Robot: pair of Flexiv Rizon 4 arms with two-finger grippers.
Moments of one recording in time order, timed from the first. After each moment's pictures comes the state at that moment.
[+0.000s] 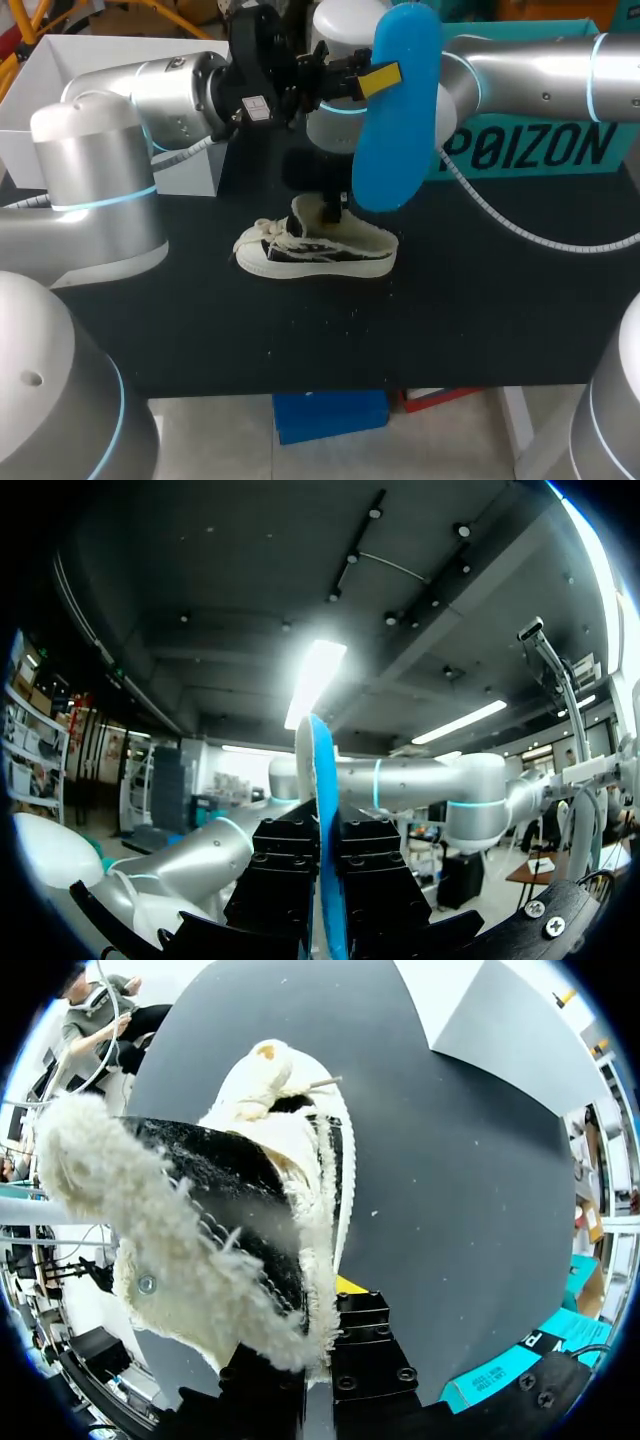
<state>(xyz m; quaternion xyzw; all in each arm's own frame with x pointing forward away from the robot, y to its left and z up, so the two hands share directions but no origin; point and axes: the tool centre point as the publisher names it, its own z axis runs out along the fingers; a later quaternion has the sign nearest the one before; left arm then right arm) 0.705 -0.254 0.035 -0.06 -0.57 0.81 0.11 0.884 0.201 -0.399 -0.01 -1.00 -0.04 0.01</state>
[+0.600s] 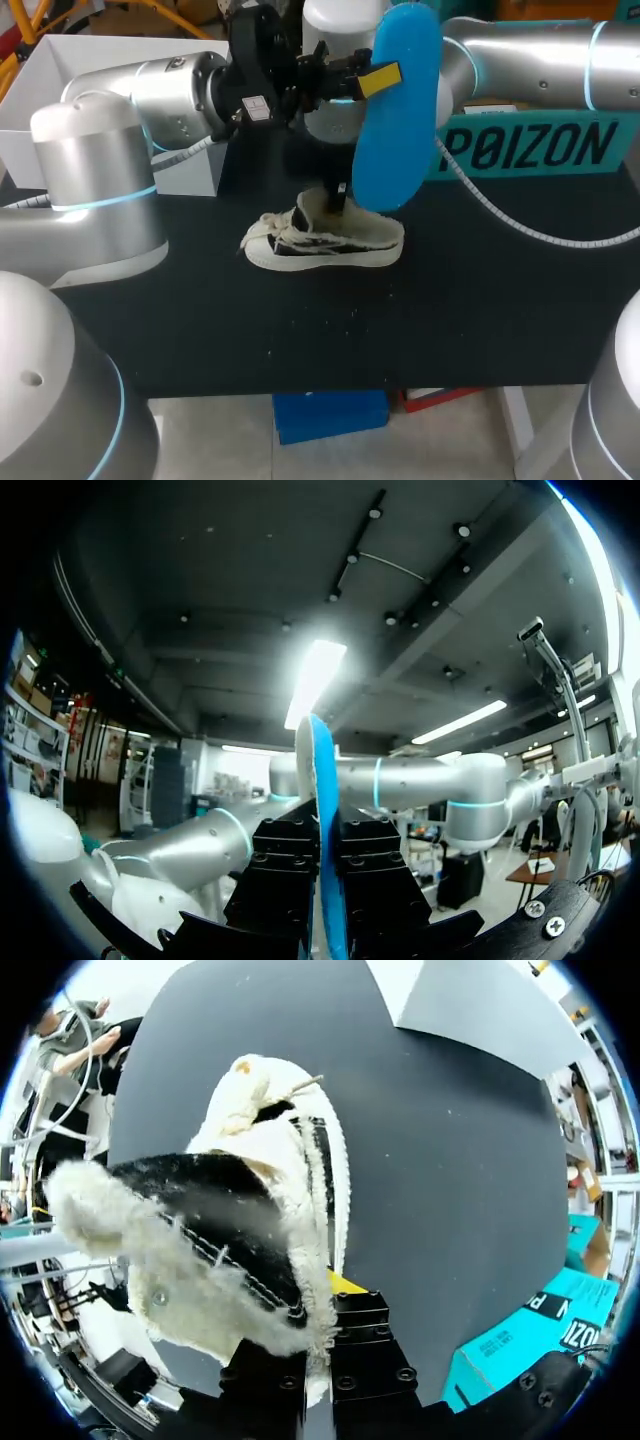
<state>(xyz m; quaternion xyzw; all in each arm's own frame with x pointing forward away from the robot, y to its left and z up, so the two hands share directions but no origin) 0.705 -0.254 0.035 -0.06 -0.57 0.81 0.11 0.893 0.190 -0.382 -0.09 -1.00 0.00 0.01</state>
